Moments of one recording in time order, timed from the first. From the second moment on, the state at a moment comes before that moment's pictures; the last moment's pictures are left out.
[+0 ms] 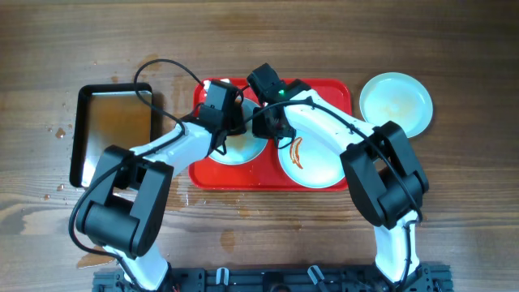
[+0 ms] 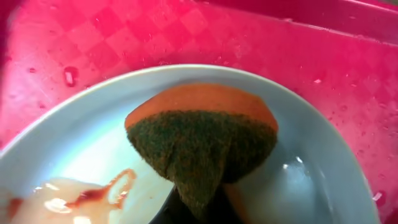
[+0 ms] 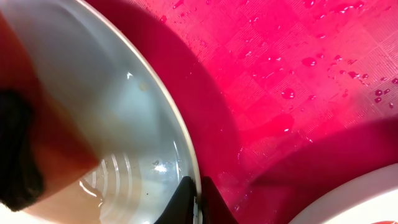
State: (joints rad) left arm -0.40 1.87 0.98 -0.12 -0.04 -0.49; right arm 0.60 2.12 1.50 -0.76 -0.06 0.63
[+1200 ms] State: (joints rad) left arm -0.49 1.72 0.97 -0.37 -0.19 -0.56; right arm 0.61 2.12 1.50 -0.75 -0.07 0.62
